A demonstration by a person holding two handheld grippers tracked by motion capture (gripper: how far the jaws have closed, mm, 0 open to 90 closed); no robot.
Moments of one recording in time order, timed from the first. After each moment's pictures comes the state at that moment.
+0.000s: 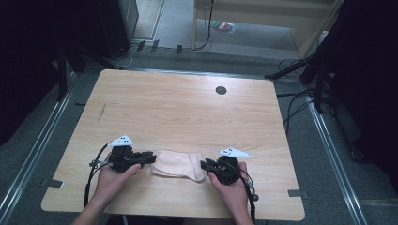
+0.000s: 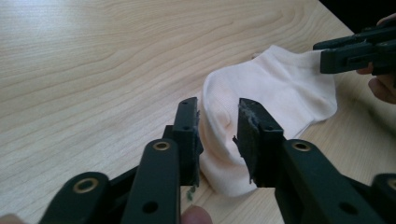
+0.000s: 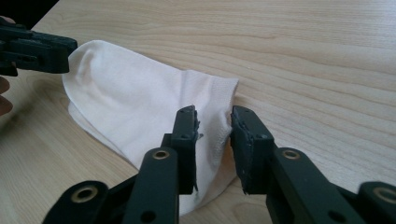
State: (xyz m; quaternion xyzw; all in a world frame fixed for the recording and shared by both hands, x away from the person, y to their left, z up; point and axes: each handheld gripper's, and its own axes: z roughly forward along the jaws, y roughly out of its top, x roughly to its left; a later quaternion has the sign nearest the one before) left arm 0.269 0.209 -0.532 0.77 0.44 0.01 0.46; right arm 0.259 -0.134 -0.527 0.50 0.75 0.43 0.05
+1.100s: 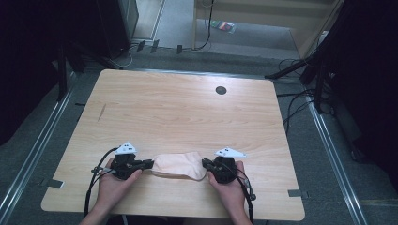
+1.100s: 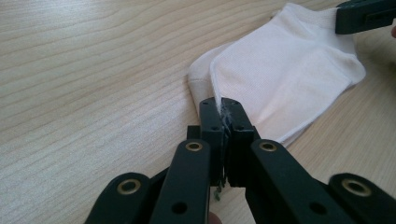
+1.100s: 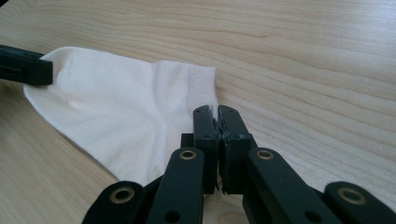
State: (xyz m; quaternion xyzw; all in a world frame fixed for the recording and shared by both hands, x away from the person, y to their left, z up) left arm 0.252 0.204 -0.542 0.78 0.46 0.05 0.42; right arm 0.262 -0.125 -0.535 0.49 0.77 0.41 0.09
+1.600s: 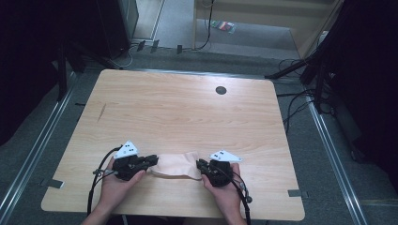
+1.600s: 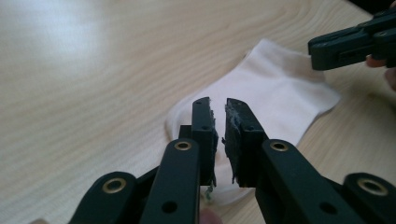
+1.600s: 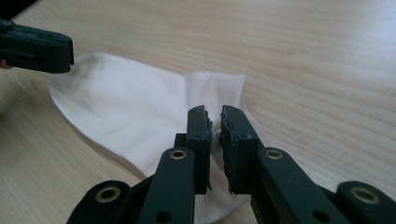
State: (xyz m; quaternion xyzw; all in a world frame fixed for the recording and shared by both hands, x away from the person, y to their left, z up) left arm 0.248 0.191 -0.537 0.78 0.42 0.08 0.45; right arm 0.250 -0.110 -0.532 0.46 0.77 0.43 0.11
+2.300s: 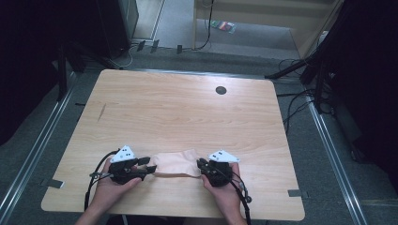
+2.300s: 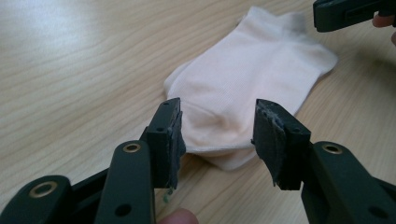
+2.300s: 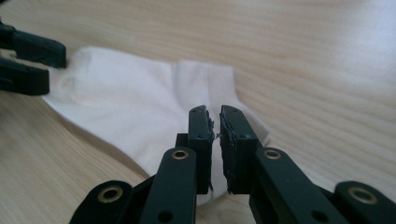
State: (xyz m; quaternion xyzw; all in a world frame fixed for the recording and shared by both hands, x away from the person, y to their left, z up) left arm 0.242 0.208 -0.549 0.80 0.40 0.09 0.44; right arm 0.250 -0.108 -0.533 0.45 0.78 0.42 0.13
